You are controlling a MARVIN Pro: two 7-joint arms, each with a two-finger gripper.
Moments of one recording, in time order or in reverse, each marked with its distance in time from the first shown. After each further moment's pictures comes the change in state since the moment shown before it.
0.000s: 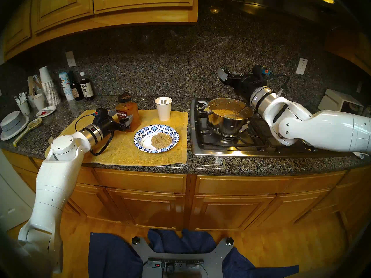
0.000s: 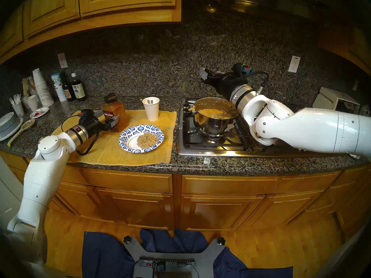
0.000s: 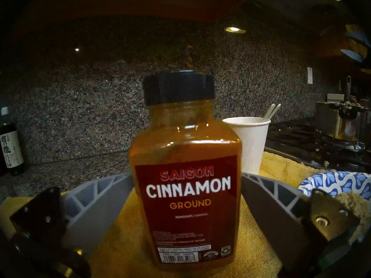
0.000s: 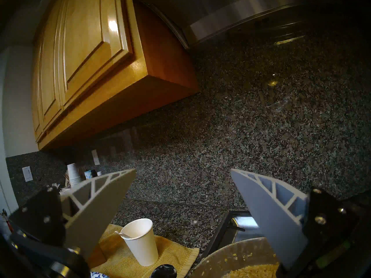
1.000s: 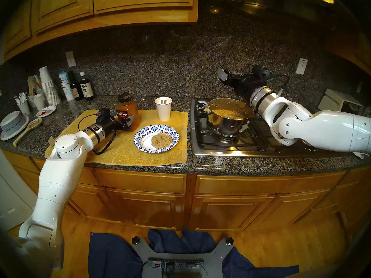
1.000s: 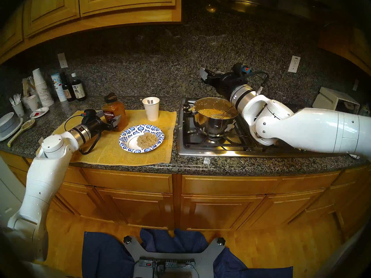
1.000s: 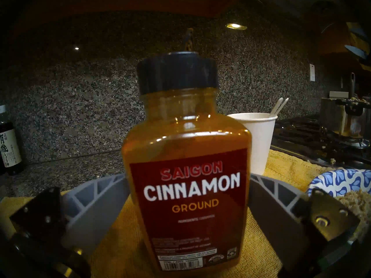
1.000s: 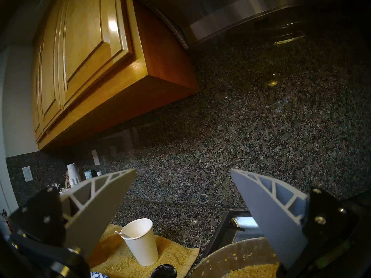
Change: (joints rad) left arm -0.036 -0.007 0.037 0.058 0.007 -0.023 0.008; right arm 0.000 0.000 0.000 0.000 0.000 0.000 0.000
